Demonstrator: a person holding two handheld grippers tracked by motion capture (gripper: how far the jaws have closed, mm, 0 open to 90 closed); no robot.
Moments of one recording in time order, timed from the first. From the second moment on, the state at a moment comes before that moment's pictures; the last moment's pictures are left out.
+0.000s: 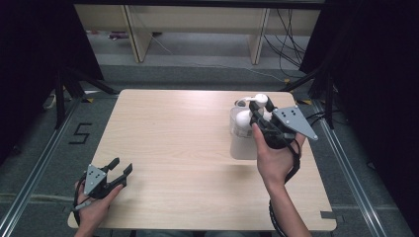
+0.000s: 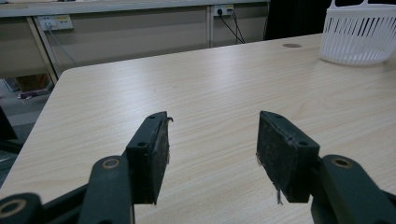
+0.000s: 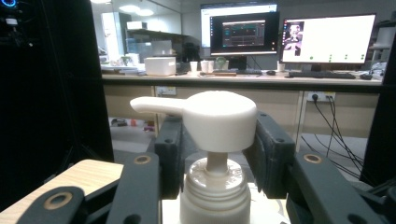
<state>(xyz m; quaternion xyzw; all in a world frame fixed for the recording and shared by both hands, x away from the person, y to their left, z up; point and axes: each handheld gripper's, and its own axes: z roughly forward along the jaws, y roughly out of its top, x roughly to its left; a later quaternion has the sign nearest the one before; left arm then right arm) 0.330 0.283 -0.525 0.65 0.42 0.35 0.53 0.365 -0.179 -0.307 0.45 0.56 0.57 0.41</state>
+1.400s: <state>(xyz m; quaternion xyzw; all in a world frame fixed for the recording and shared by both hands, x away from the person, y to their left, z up) 0.329 0.283 -0.525 0.64 0.42 0.35 0.53 0.410 -0.187 -0.278 0.45 0.54 0.56 0.44</state>
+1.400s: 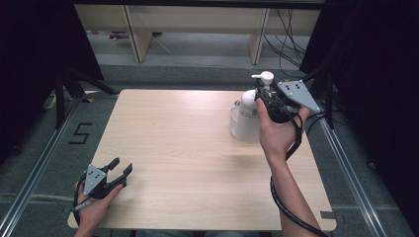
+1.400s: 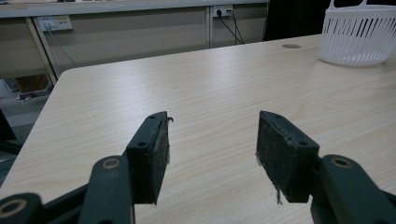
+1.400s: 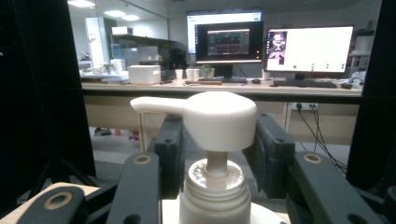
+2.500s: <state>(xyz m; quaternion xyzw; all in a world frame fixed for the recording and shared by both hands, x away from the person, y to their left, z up) 0.330 0.283 -0.525 0.64 0.42 0.35 0.53 0.468 -0.194 -0.259 0.48 0.54 0.53 0.45</state>
